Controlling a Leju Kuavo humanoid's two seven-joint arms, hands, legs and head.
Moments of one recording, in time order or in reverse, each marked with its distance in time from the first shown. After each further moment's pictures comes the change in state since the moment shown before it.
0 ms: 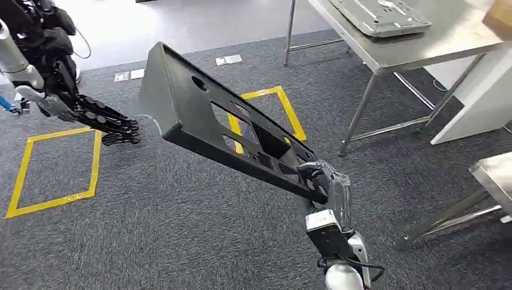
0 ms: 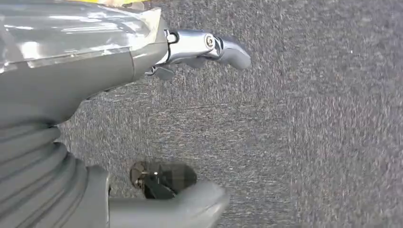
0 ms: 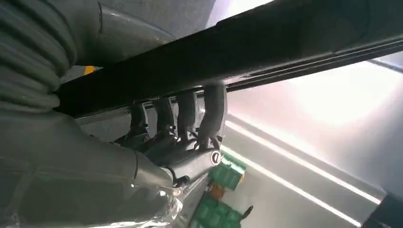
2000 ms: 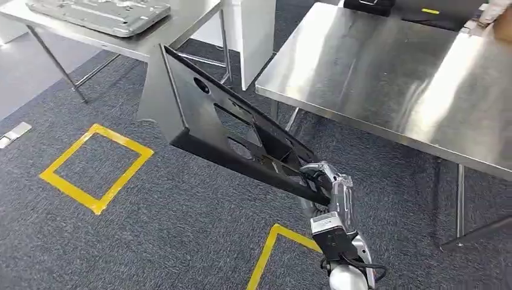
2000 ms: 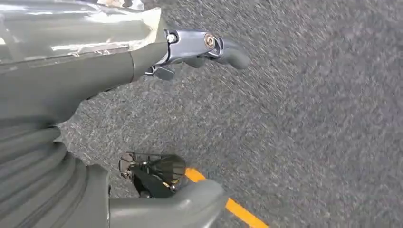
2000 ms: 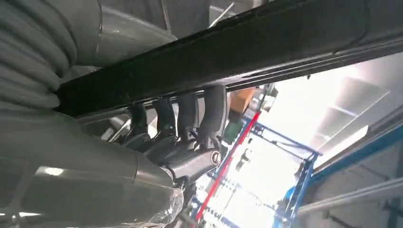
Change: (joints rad) left arm 0.019 0.012 -0.057 0.008 0.090 -0.042 -0.027; right arm 0.009 -0.004 -0.018 -0.018 -0.022 0.032 -0.020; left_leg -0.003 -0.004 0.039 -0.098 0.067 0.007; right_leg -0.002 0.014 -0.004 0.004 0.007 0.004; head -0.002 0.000
